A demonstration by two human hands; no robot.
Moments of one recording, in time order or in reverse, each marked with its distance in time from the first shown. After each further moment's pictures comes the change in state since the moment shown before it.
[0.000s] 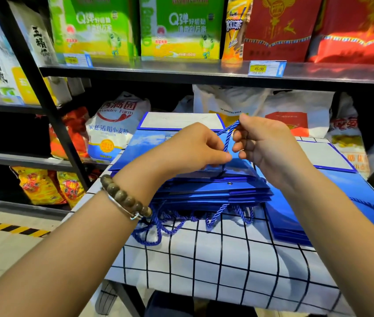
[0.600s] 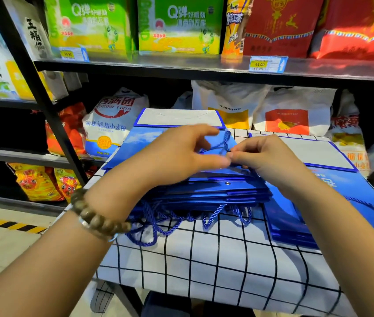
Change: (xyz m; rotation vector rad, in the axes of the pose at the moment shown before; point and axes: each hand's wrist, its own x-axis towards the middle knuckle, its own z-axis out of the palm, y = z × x) left_hand -0.010 -0.016 -0.003 0.187 0.091 0.036; right_hand -0.004 0.016 -0.019 -0.536 -0.093 0.013
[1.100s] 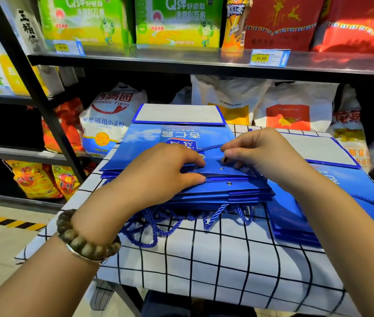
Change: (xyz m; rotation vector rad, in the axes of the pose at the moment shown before) left_hand -0.016 -0.026 0.006 0.312 -0.004 0.048; right_hand 0.010 -0.001 0.004 -0.058 -0.057 -0.025
